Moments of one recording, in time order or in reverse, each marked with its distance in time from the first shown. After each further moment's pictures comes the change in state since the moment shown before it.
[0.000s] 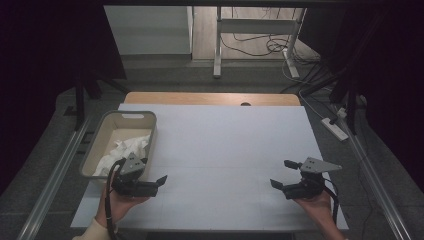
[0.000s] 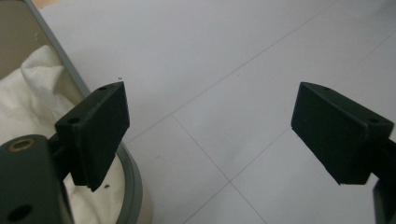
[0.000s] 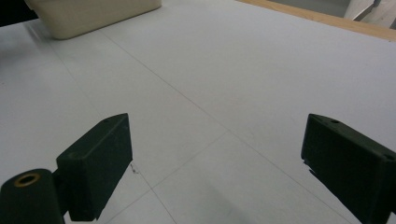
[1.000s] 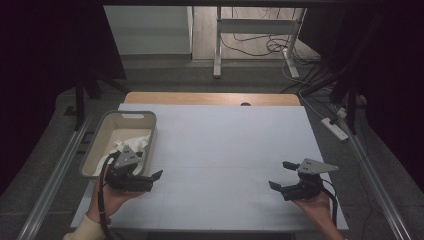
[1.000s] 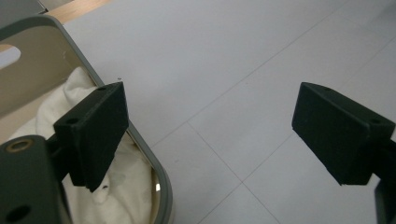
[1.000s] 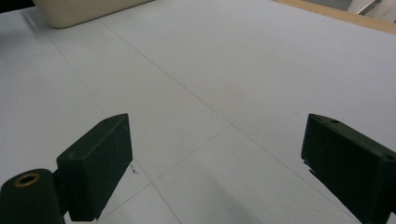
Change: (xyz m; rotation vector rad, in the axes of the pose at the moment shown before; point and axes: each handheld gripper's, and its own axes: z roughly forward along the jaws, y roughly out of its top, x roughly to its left) left arm 0.009 0.020 -0.020 0.012 0.026 0.034; right arm 0.003 -0.002 0.004 0.028 -0.003 -0.020
